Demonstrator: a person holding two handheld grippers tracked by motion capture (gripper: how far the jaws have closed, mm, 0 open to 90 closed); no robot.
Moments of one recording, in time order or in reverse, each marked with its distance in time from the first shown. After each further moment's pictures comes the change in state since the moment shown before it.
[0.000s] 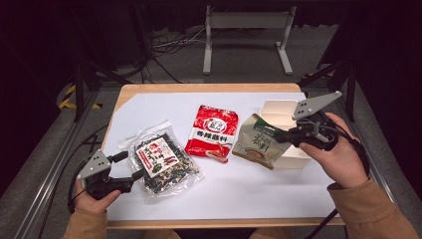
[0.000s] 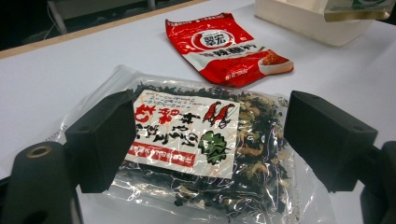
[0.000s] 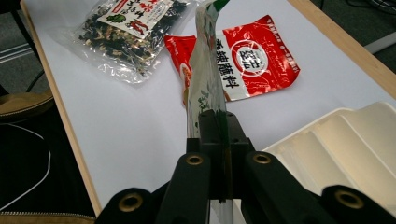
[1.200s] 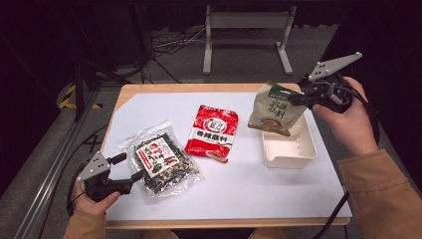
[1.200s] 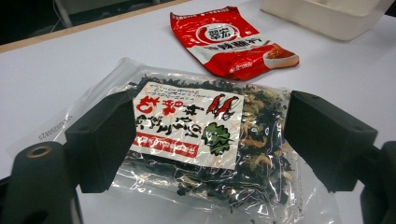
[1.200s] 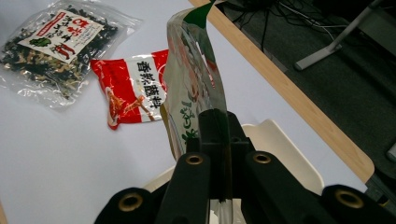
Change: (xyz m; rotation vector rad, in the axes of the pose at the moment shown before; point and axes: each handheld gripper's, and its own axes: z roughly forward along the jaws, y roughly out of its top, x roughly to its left) left arm -0.001 -0.004 -0.002 0.018 0.019 -0.006; right arm -0.071 0.024 -0.026 -0.041 -0.151 -0.009
